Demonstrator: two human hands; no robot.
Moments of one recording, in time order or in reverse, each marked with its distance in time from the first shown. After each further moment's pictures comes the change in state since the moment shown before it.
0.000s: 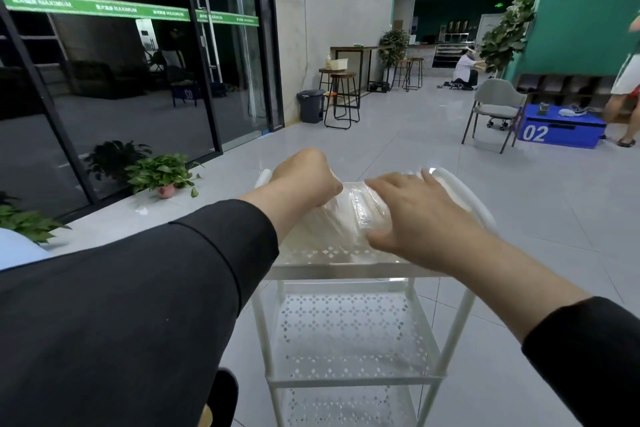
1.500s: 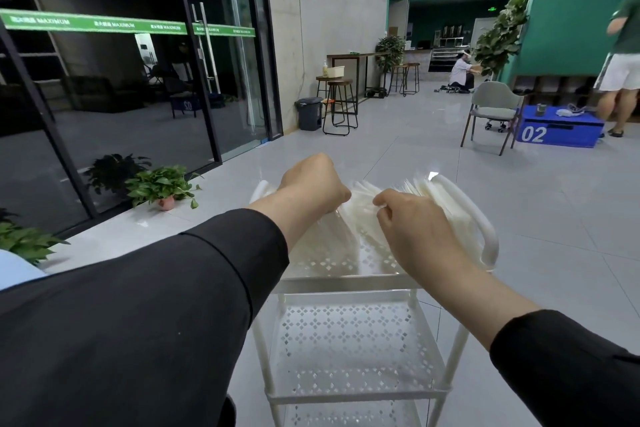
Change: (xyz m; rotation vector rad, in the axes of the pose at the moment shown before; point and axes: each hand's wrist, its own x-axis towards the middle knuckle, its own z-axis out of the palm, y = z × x) left_hand 0.011 0.014 0.006 0.023 0.002 0.042; right_hand 0.012 0.002 0.031 0.238 0.266 0.256
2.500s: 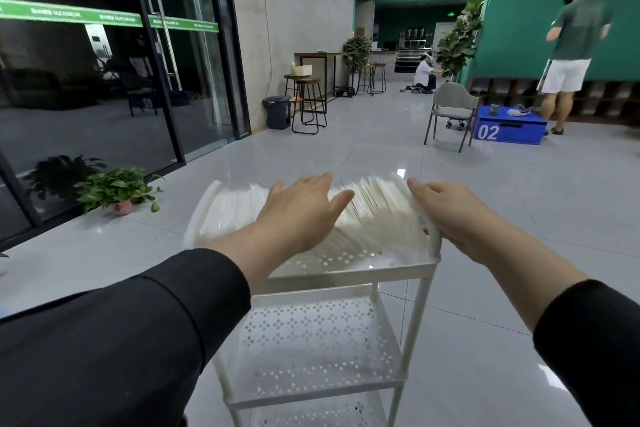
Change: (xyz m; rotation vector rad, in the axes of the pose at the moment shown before) left_hand -0.018 0.015 0.048 0.210 -0.058 0.324; right_hand 0.010 0.097 -0.060 0.579 -0.205 0.569
